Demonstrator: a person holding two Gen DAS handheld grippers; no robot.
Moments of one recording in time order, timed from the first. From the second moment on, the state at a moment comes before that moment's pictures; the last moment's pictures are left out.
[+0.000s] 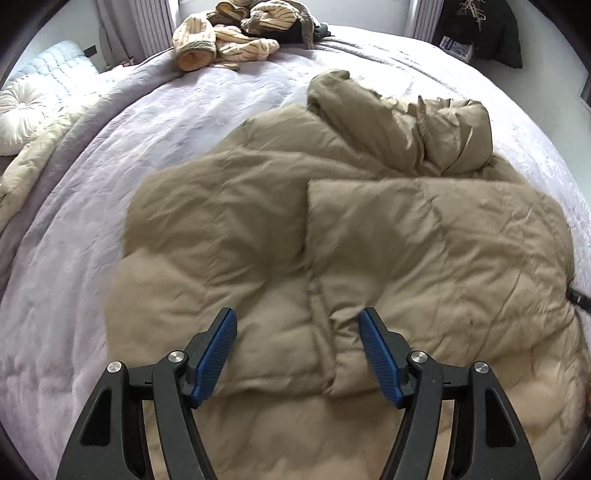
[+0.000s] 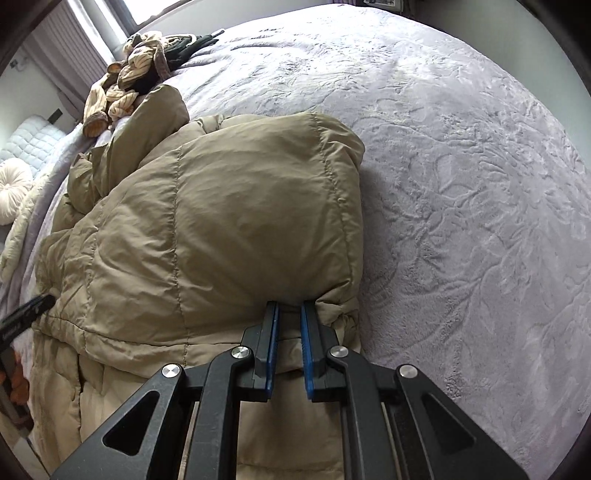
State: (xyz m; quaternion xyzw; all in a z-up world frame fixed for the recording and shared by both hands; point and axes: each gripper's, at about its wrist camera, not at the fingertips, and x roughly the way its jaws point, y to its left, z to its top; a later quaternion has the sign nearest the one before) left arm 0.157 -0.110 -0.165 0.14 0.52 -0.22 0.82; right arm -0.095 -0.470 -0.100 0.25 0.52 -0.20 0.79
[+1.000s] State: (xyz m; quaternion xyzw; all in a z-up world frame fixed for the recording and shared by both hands) left arm 0.084 -0.097 -0.126 0.11 0.57 -0.18 0.79; right arm -0.154 -0.442 -0.052 0.29 0.54 -0.18 0.77
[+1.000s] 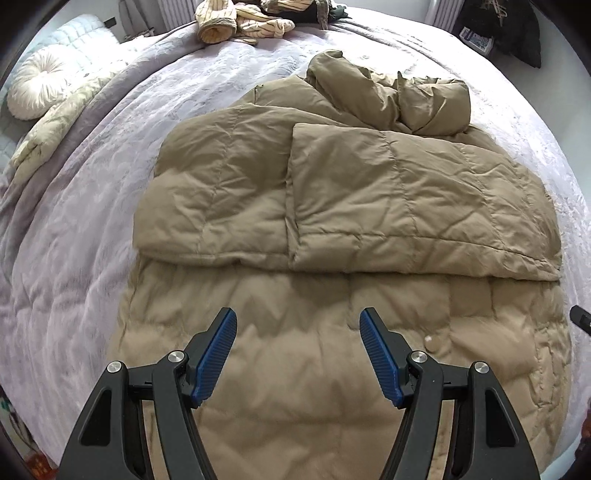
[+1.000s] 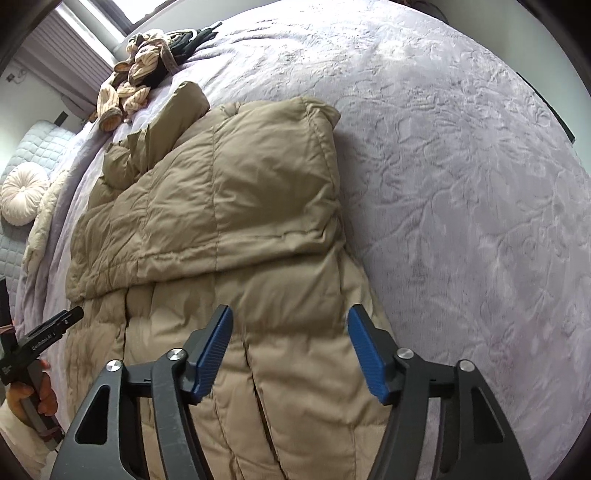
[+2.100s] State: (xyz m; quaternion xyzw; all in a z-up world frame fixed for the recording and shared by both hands) left arm -0.004 0.010 -0.092 0.10 0.56 -0.18 0.80; right arm -0.184 -0.334 -0.003 0.26 0.51 -0.17 0.80
